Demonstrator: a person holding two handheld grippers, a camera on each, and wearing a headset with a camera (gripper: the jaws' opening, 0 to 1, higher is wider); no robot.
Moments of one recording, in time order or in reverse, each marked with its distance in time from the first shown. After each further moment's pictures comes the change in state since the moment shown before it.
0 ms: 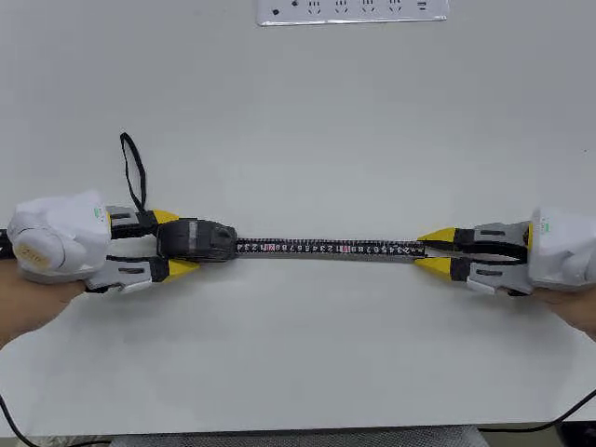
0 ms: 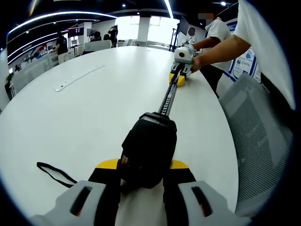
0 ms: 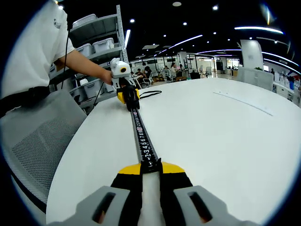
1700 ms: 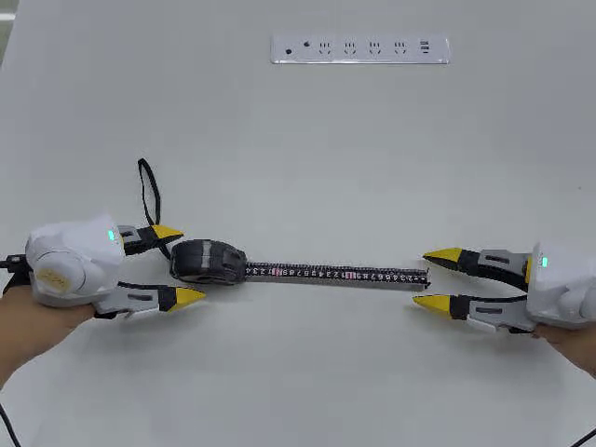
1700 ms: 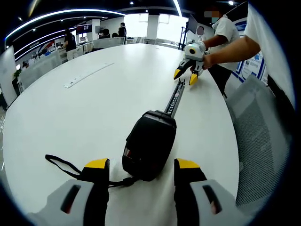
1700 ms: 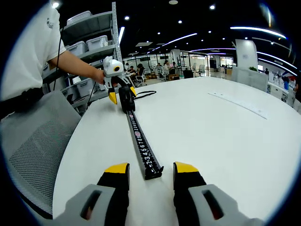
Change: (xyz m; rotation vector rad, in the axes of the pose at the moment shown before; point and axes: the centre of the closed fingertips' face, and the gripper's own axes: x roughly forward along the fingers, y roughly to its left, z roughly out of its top) left arm -0.013 0.006 -0.002 -0.035 0.027 0.087; right arm -0.003 0.007 0.013 0.008 0.028 -0.082
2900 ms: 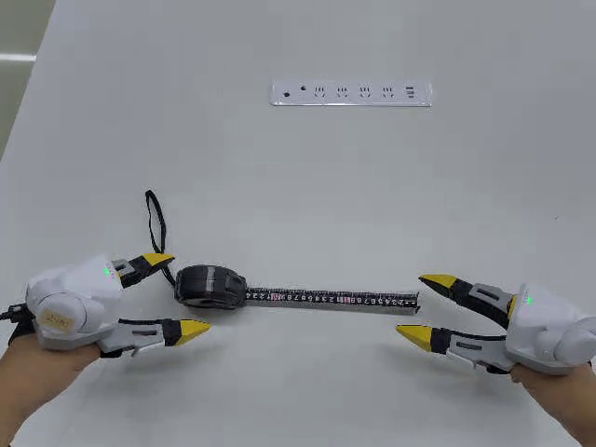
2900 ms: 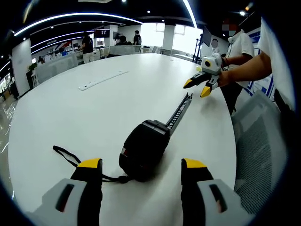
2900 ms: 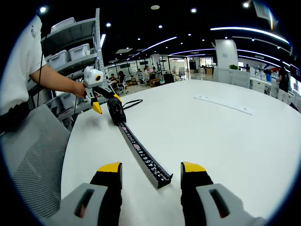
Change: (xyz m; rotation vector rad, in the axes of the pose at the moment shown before) left arm -0.020 -0.008 0.009 -0.112 -0.094 0.113; right arm -0.005 0.007 0.013 0.103 -0.055 -0.175
